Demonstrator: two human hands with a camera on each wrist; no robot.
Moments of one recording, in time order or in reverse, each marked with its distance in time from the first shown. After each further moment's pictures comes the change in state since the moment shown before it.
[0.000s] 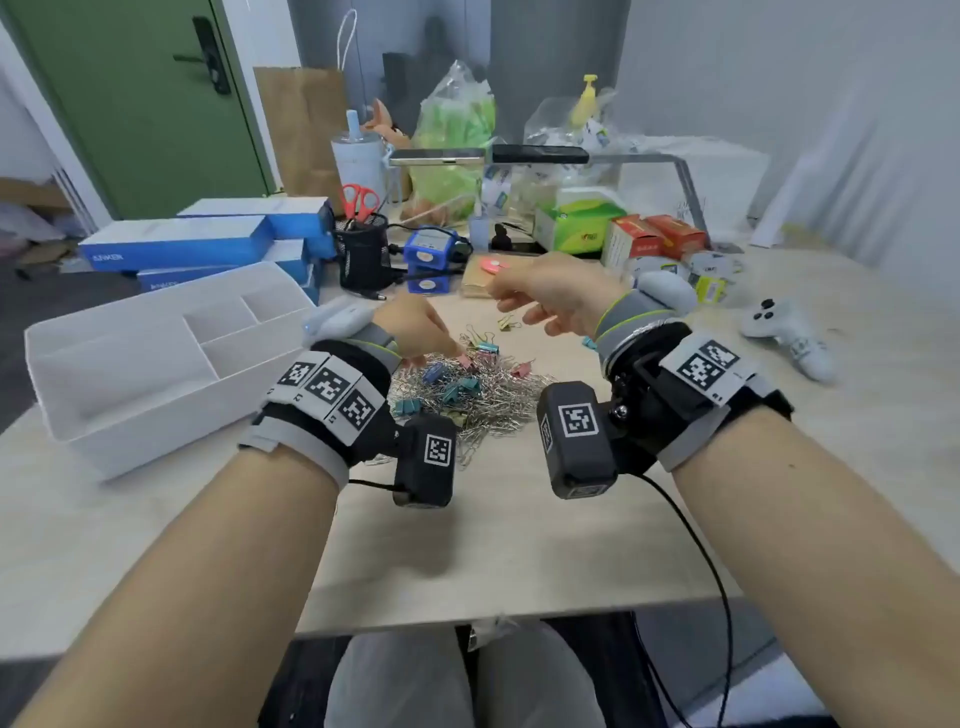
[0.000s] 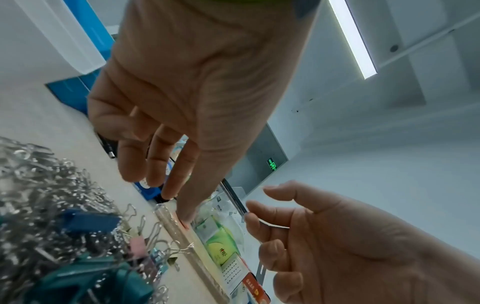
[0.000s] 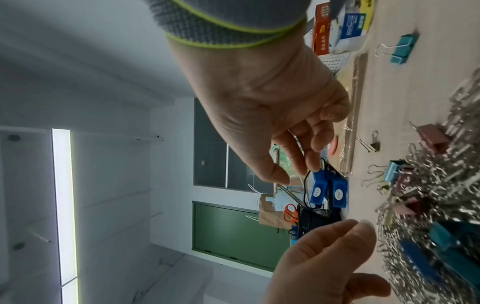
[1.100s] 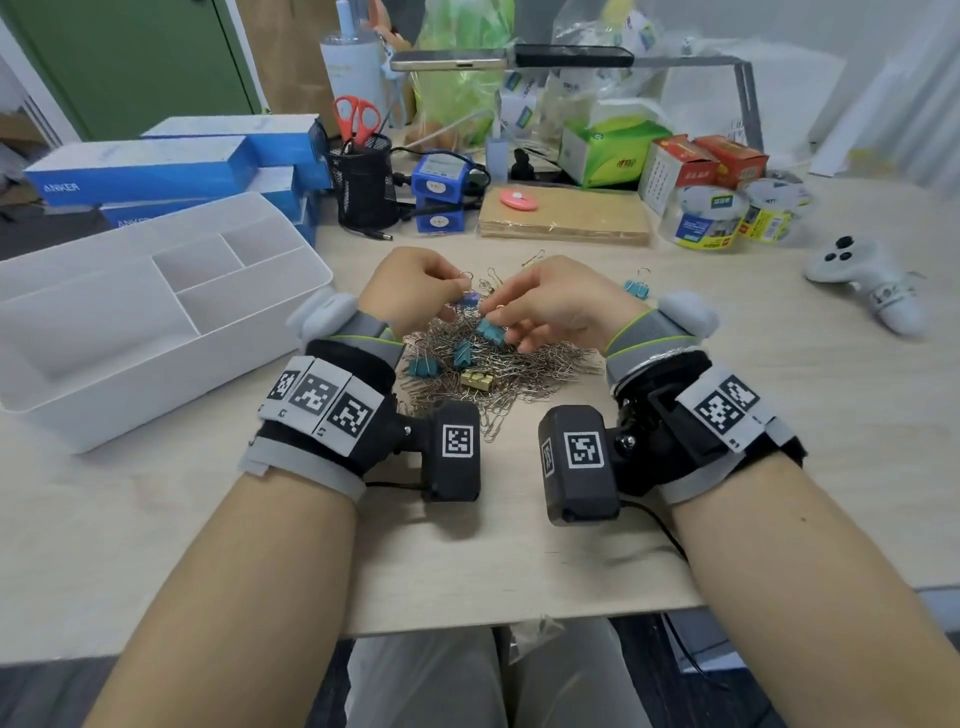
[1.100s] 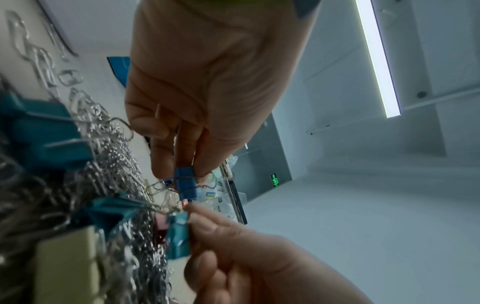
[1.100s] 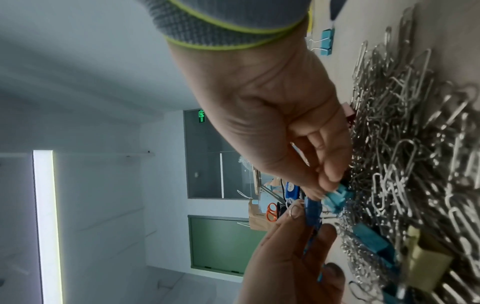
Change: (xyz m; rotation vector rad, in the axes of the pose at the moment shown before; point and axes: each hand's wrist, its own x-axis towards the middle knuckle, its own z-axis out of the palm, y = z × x) left_hand 0.026 -0.036 0.026 -0.373 0.115 0.080; right_hand 0.014 0.041 0.050 0.151 -0.154 -0.004
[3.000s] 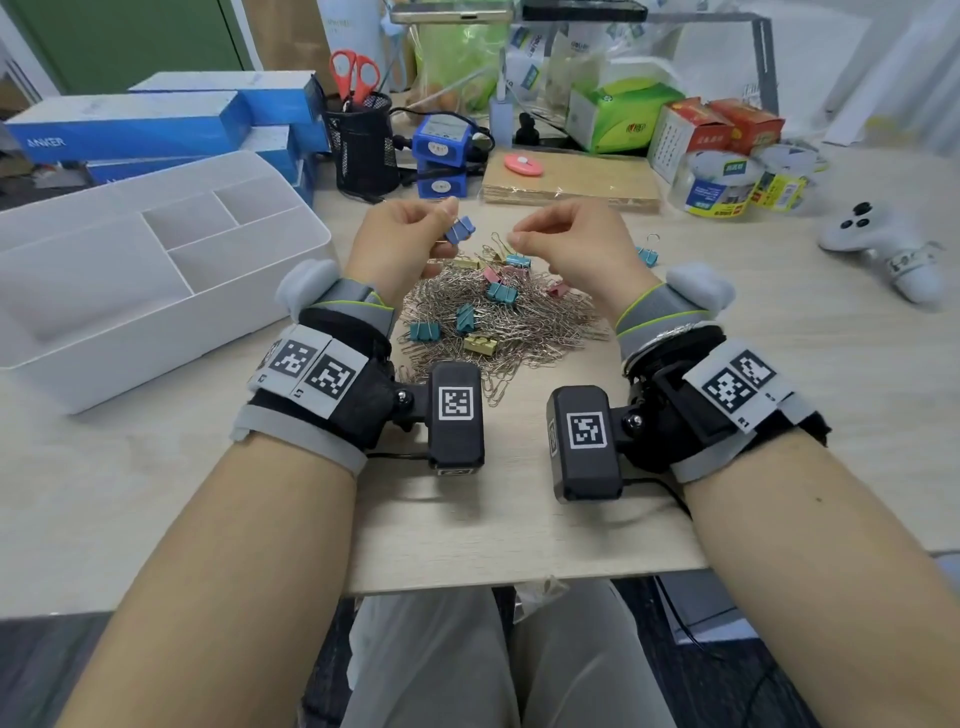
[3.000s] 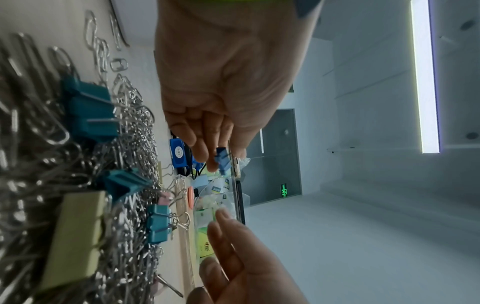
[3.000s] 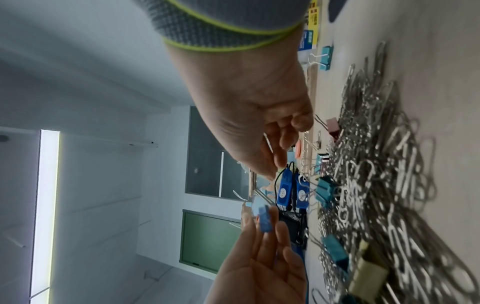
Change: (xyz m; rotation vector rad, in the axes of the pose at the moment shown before) left_hand 0.003 -0.013 0.004 -0.451 0.127 0.069; right_hand 0.004 0.012 -0.002 -0.067 0.445 -0.286
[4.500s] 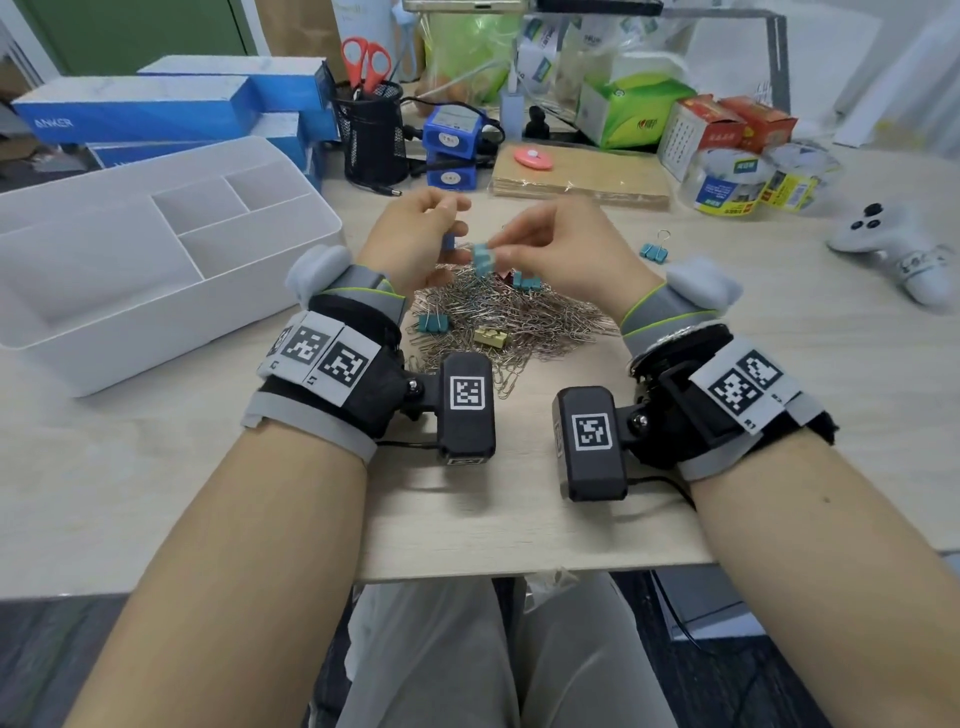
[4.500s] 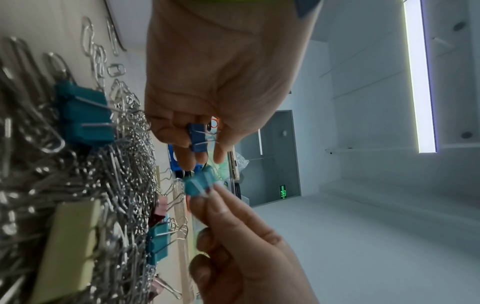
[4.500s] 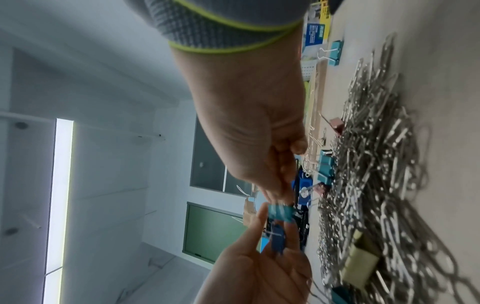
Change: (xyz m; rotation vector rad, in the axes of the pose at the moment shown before) left_hand -0.011 0.011 0.001 0.005 -0.038 -0.134; right_hand -0.006 -0.006 0.010 -0.138 -0.230 -0.153
